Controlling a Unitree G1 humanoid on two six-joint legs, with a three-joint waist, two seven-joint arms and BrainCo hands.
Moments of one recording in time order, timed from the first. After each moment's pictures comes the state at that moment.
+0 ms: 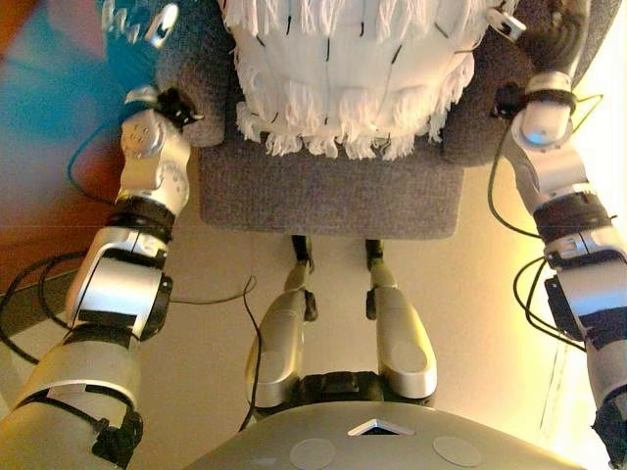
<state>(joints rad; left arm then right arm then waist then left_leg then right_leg) -0.72 0.56 -0.20 0.75 -0.82 -0.40 0.31 -0.73 -0.64 0.19 0.61 0.36 -0.26 -0.57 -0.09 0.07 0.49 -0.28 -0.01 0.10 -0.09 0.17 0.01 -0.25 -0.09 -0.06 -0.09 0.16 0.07</state>
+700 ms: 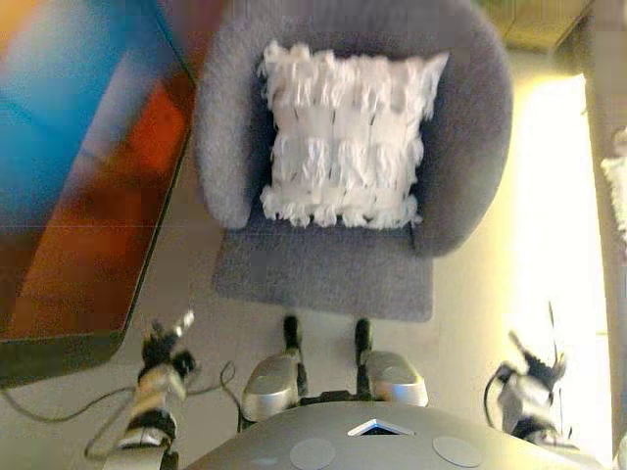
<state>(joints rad) 0.12 0.31 0.05 1.16 -0.51 -0.15 0.17 0.14 -0.28 -0.15 1.23 0.48 -0.22 -0.39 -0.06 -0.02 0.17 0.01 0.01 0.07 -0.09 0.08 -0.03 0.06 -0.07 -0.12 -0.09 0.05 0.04</state>
